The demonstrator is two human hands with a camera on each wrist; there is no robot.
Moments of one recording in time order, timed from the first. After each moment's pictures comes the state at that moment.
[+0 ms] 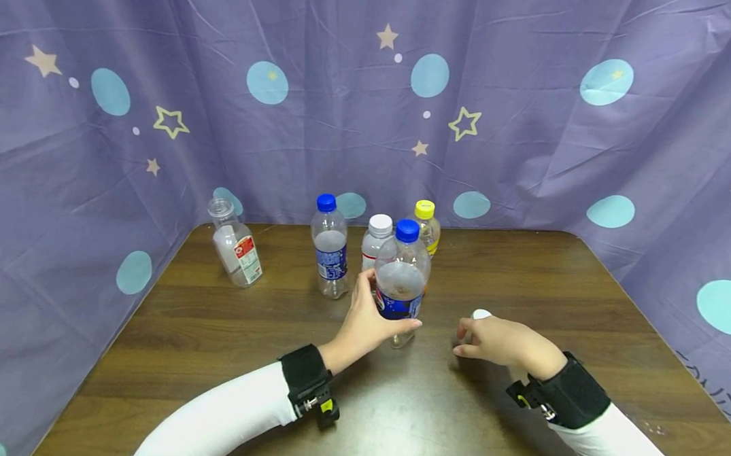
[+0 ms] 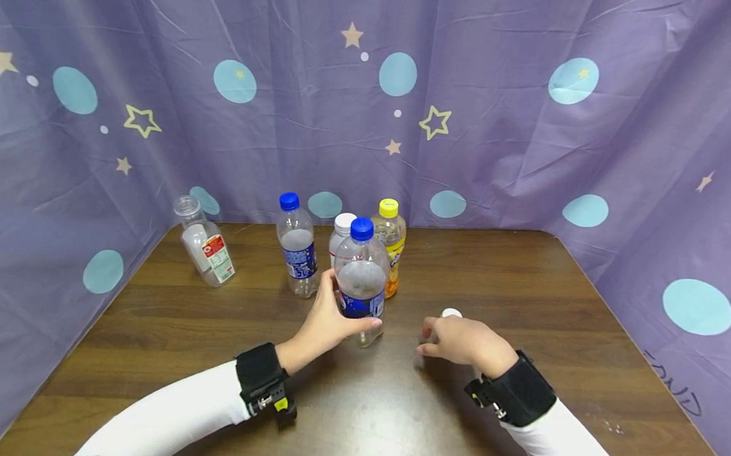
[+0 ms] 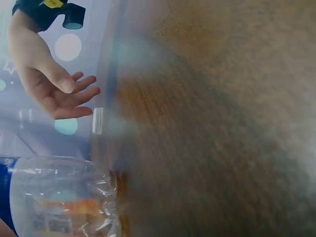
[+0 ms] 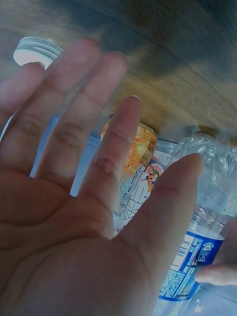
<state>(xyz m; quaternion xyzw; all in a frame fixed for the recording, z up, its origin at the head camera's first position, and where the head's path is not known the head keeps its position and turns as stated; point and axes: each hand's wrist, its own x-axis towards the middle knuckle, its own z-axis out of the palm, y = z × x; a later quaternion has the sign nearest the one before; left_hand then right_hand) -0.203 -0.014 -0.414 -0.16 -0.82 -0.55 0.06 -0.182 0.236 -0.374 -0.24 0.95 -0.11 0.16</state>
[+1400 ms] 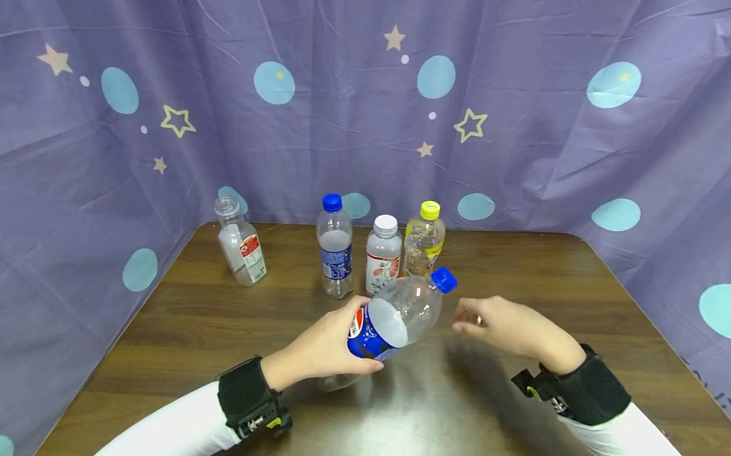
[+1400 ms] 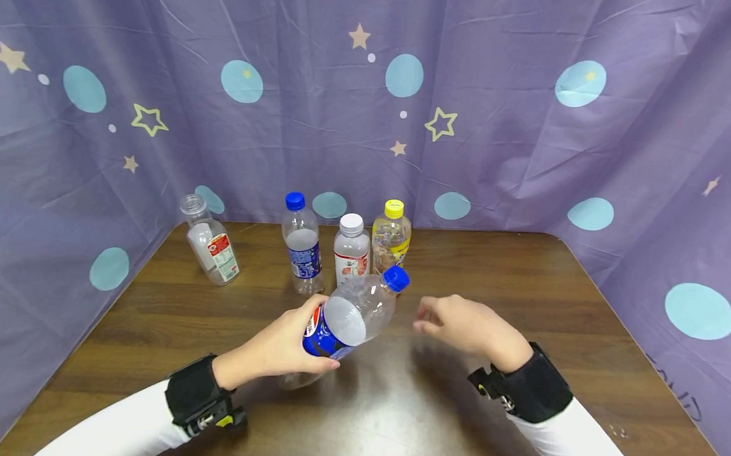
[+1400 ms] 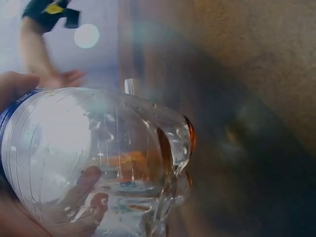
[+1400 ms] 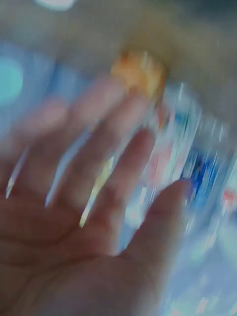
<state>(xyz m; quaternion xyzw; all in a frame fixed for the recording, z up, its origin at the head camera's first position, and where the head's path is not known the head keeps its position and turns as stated) -0.171 -0.084 -0.379 -0.29 -0.88 -0.37 -0.06 -0.179 0.227 -0.333 -0.27 0.95 -0.16 0.05</state>
